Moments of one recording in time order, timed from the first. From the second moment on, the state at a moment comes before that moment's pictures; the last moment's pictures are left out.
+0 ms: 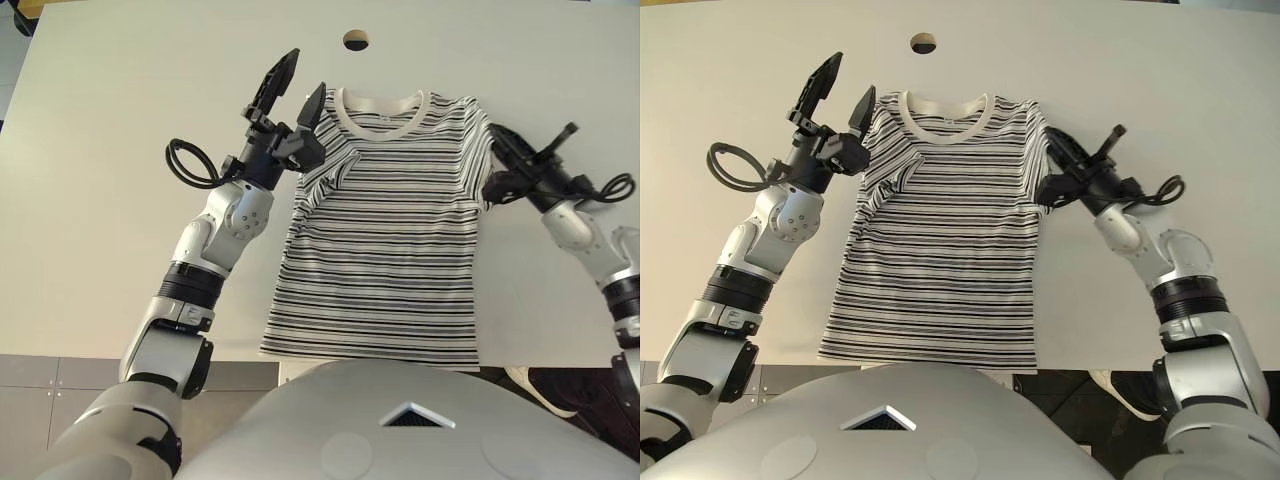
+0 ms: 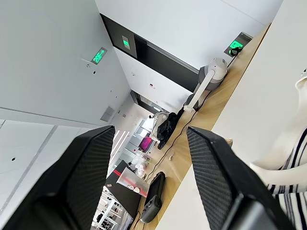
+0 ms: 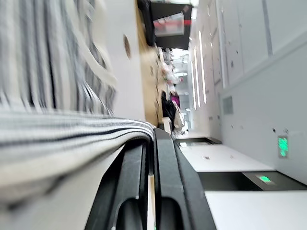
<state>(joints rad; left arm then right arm) -0.27 0.42 -0.31 0.32 0.65 -0.49 0.24 -0.26 -0.73 0.37 0.46 -0.74 -0.61 -0.13</state>
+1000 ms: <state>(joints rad) 0.31 1.00 -0.21 0.04 0.44 -0.72 -0.26 0.47 -0.99 0.00 -0.10 -0.41 -0.61 0.25</state>
